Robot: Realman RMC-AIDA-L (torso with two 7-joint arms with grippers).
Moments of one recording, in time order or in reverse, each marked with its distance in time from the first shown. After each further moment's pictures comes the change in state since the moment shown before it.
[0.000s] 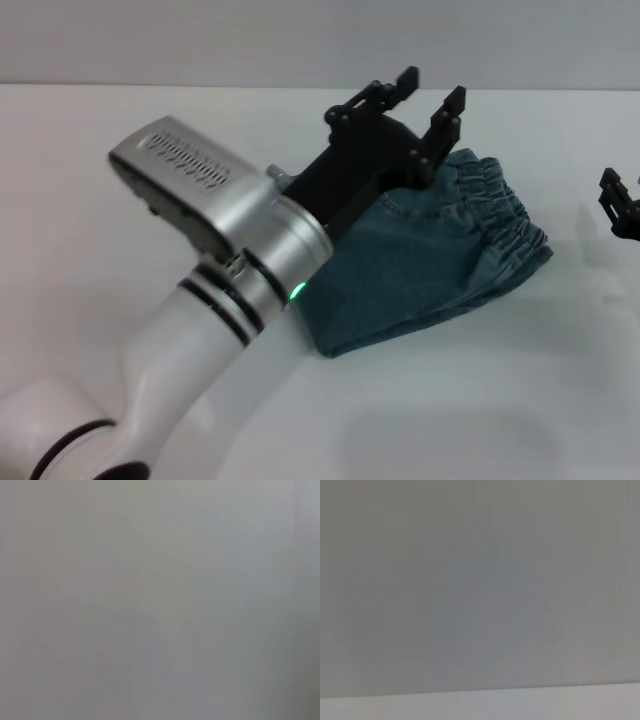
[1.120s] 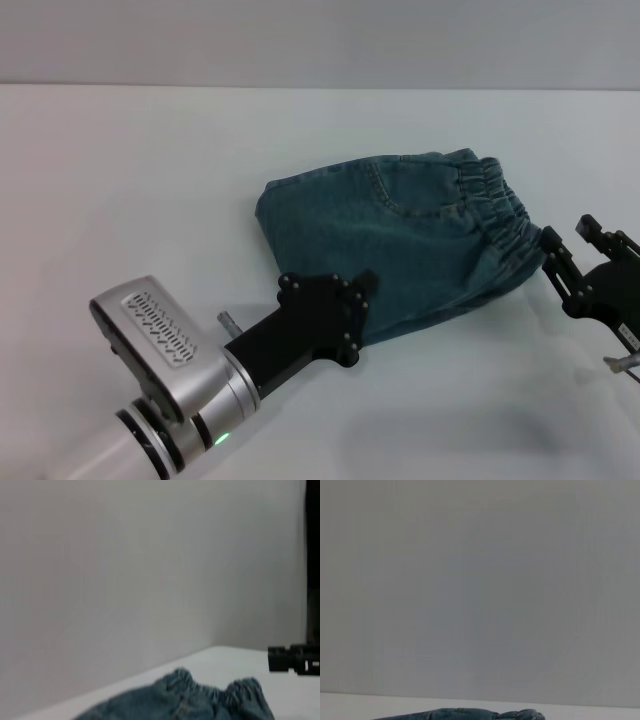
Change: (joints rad) left arm 0.062 -0.005 0.257 0.365 0.074 0.225 -0.049; right arm -0.043 0.004 -0.130 -0.280 -0.104 0.548 0.007
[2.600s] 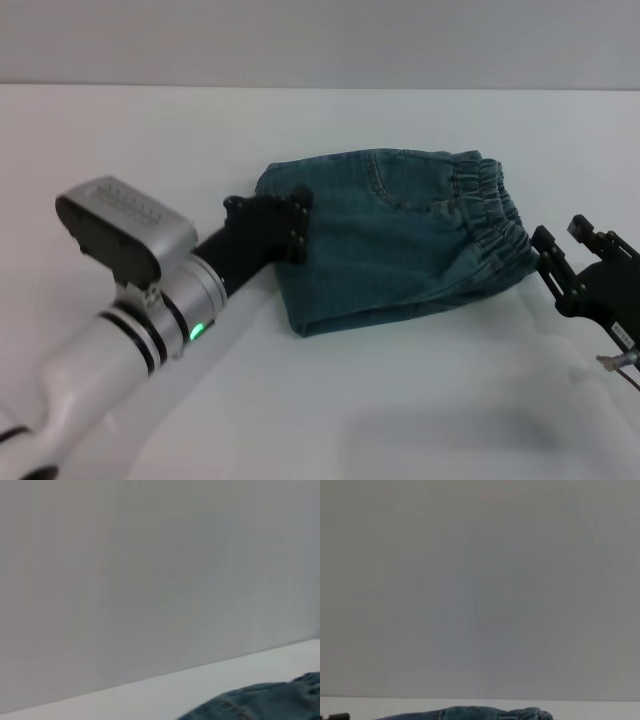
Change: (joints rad) left arm -0.108 0.016 -0.228 0.036 0.000 -0.257 -0.207; right arm 0.010 0.002 -0.014 -0.003 0.008 -0.007 0.034
